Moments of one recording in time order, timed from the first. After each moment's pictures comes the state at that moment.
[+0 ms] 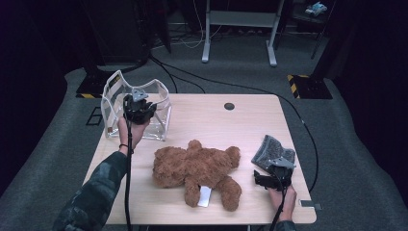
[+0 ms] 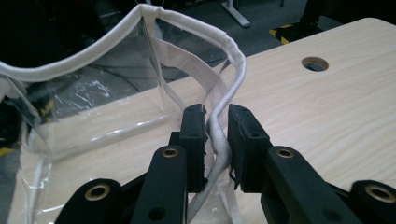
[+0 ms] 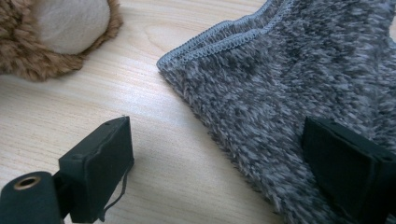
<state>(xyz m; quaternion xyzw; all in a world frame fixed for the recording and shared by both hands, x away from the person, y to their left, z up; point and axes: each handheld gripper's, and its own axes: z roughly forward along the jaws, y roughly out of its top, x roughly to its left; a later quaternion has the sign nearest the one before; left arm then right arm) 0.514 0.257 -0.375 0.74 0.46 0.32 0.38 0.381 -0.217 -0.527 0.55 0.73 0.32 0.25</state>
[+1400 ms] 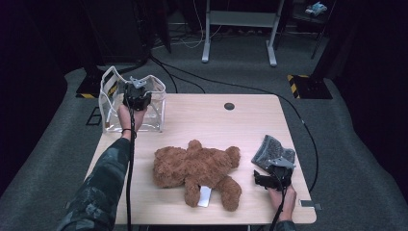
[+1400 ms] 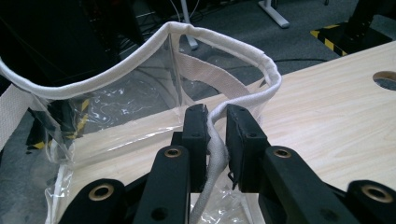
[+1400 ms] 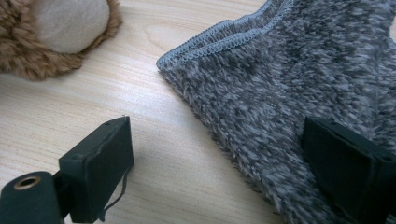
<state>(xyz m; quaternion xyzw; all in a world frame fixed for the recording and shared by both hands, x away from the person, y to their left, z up) 0.570 0.268 -0.376 0.71 0.50 0.36 0.36 0.382 -0.217 -0.528 0.55 0.73 0.32 0.25</state>
